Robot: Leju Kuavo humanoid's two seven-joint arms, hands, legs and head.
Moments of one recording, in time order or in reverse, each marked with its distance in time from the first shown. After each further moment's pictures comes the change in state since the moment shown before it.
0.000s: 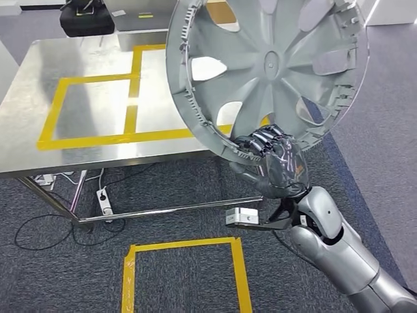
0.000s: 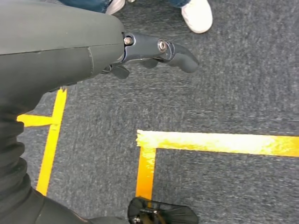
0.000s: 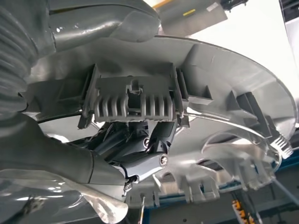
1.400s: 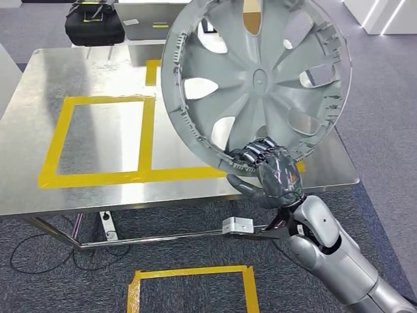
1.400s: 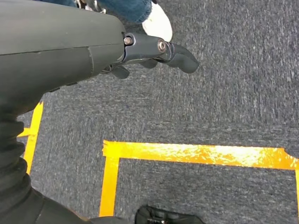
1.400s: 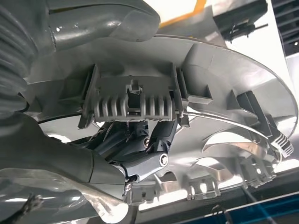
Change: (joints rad) left arm 0.001 -0.008 0.006 0.002 -0.037 0.014 -0.004; right arm 0.042 -0.005 0.023 0.009 0.016 0.045 0.009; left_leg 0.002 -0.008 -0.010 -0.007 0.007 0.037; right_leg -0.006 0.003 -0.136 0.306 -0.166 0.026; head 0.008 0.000
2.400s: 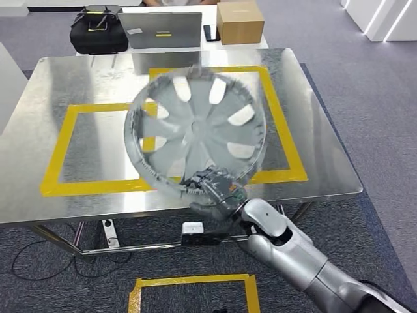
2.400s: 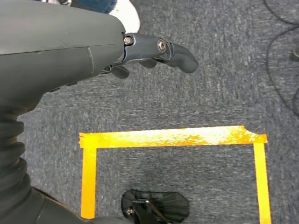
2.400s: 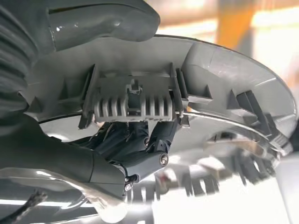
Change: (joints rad) left arm -0.019 0.007 -0.008 0.004 -0.041 -0.086 -0.070; right arm -0.142 0.197 0.207 0.419 -0.050 0.185 -0.019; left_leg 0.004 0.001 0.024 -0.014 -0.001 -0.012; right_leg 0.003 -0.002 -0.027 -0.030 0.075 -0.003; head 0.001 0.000
